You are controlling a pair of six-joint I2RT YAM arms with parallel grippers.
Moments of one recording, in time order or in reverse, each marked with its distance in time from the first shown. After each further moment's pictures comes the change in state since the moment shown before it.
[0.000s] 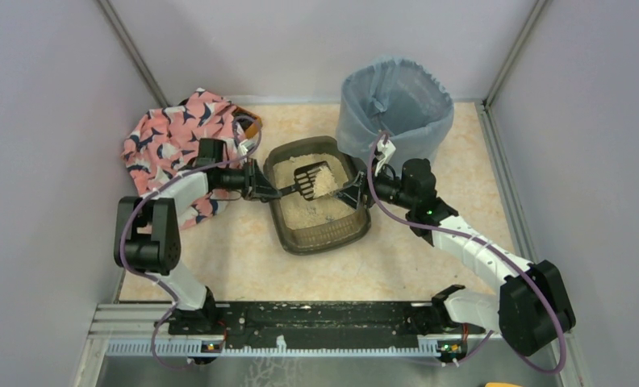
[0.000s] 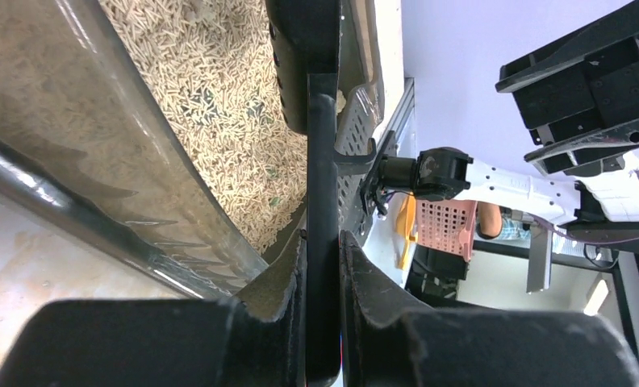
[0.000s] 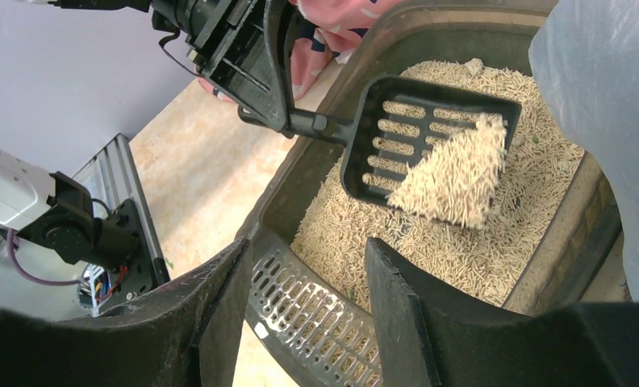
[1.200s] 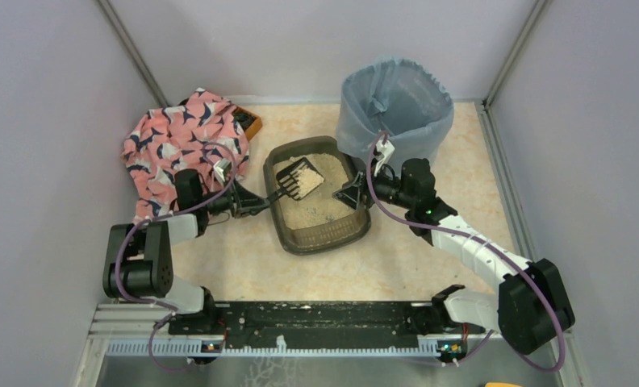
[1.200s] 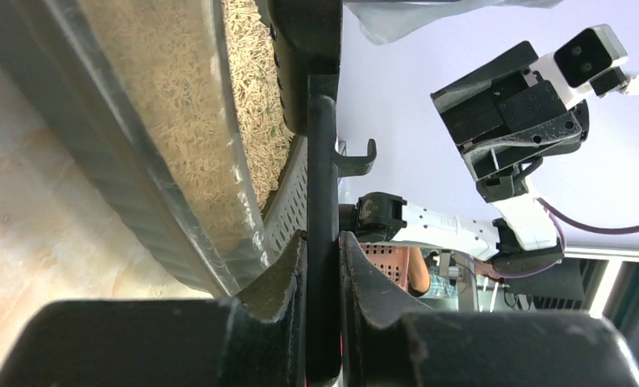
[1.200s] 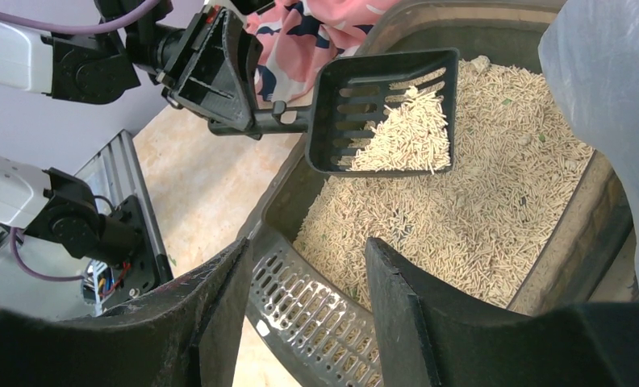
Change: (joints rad) left arm 0.137 -0.181 -0.482 0.856 0.086 -0.616; right arm 0.000 0.009 0.000 0.006 -0.015 0.001
